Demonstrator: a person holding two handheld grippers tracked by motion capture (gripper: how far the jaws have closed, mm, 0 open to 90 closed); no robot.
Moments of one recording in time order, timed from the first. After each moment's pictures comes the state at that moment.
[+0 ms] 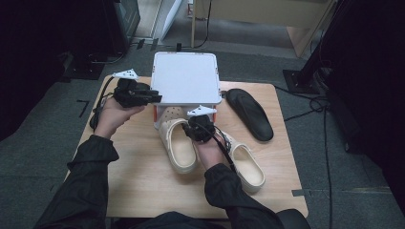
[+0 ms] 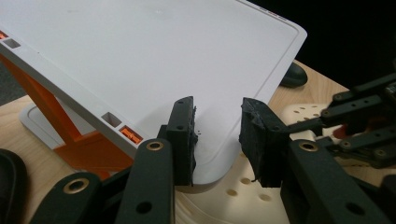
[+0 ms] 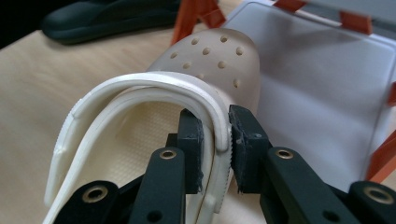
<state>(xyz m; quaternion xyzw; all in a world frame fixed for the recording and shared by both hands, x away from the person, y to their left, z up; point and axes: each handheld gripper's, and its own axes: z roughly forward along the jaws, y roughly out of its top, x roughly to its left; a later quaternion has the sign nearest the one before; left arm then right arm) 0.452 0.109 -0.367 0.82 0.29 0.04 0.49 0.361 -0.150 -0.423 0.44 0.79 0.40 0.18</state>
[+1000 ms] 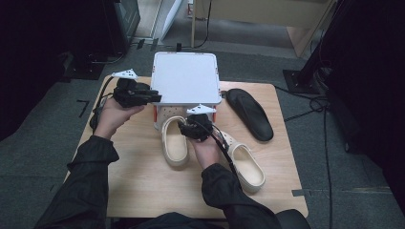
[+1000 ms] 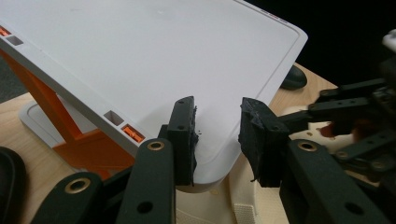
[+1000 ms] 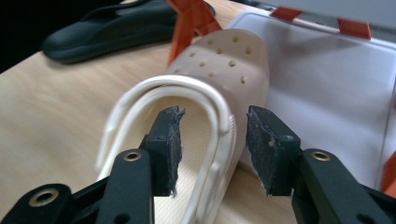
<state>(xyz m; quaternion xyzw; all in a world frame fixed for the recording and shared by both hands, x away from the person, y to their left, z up) 0.453 0.110 -0.368 0.81 0.30 0.04 0.50 0.363 -0.149 -0.428 0.45 0.77 0.43 0.18</state>
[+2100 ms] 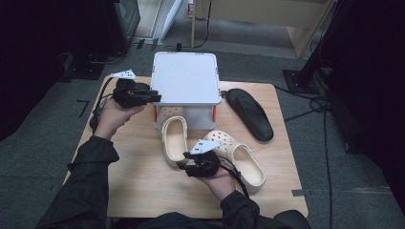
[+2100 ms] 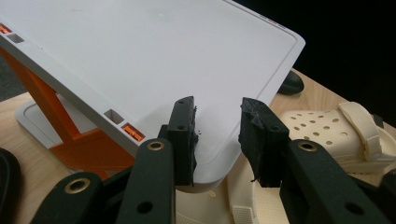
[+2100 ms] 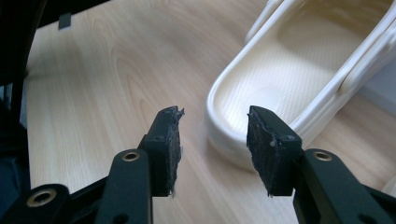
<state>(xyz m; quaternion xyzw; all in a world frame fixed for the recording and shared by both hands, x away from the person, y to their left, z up) 0.452 0.112 -0.370 0.80 0.30 0.03 0.51 0.271 -0.171 -0.456 0.30 0.84 0.44 0.07</state>
